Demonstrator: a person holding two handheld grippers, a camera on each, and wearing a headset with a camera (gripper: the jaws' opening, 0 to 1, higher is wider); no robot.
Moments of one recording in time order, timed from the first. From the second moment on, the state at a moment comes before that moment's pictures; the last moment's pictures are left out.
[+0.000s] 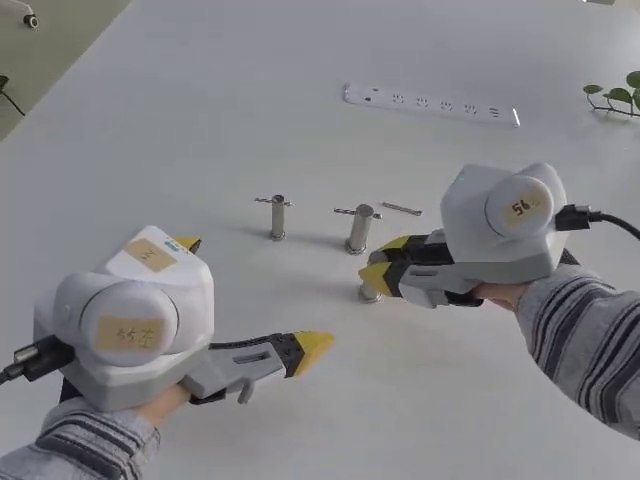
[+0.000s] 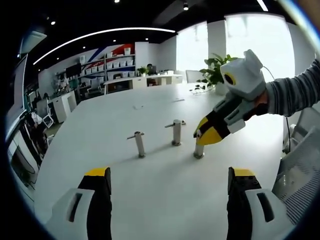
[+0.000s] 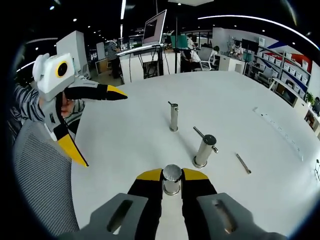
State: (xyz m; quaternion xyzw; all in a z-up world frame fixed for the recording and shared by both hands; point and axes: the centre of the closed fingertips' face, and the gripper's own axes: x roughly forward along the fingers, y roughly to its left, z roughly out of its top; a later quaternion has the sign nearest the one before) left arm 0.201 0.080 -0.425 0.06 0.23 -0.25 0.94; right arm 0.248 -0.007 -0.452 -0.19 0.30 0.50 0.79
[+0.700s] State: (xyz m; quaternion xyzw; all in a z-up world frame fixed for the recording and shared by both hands) left arm 0.201 0.077 -0.427 0.06 0.23 -0.25 0.94; right arm 0.243 -0.006 -0.456 -0.22 0.28 0.51 0.78
